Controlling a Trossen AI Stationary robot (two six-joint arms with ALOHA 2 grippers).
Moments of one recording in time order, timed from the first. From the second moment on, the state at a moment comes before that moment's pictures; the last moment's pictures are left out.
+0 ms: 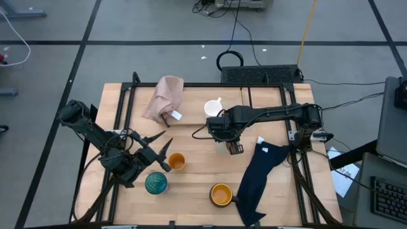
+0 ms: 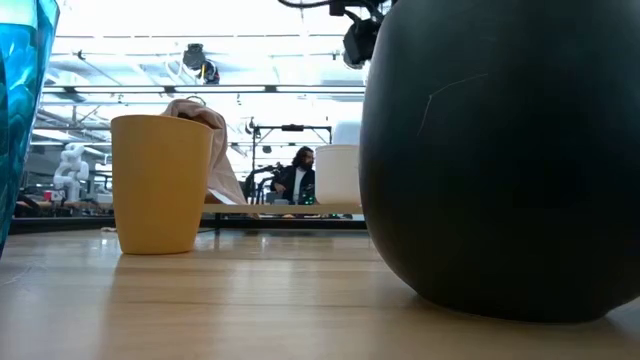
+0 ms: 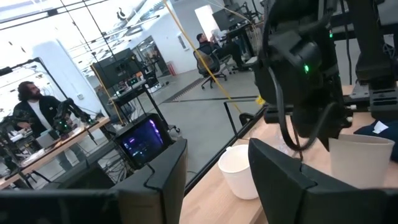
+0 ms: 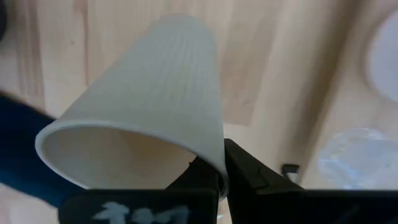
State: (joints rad) left arm -0.74 1.39 0.84 1.17 -1.55 1.00; right arm 0.00 1.86 1.64 -1.33 0.00 -0.17
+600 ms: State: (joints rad) left arm -0.74 1.39 0.84 1.17 -1.55 1.01; right arm 0.00 1.91 1.54 -1.36 0.00 -0.18
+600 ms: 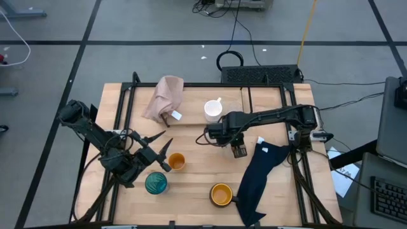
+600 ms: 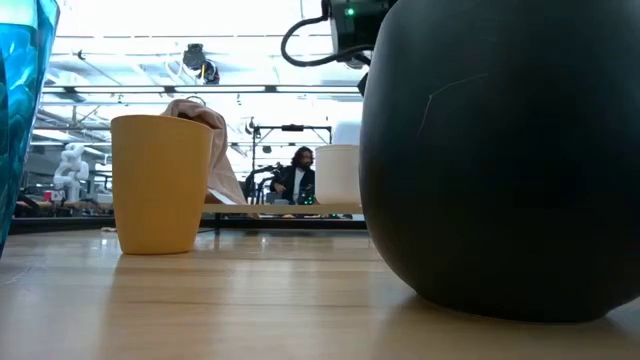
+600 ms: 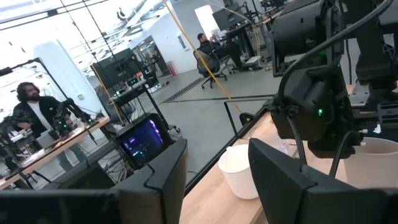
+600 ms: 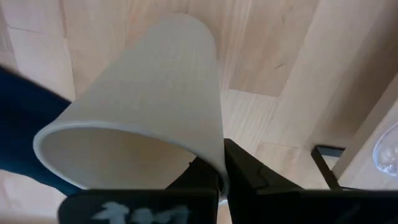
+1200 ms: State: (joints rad) left arm -0.71 1.39 0.84 1.17 -1.55 1.00; right arm 0.01 1.91 1.54 -1.32 0.00 -0.19
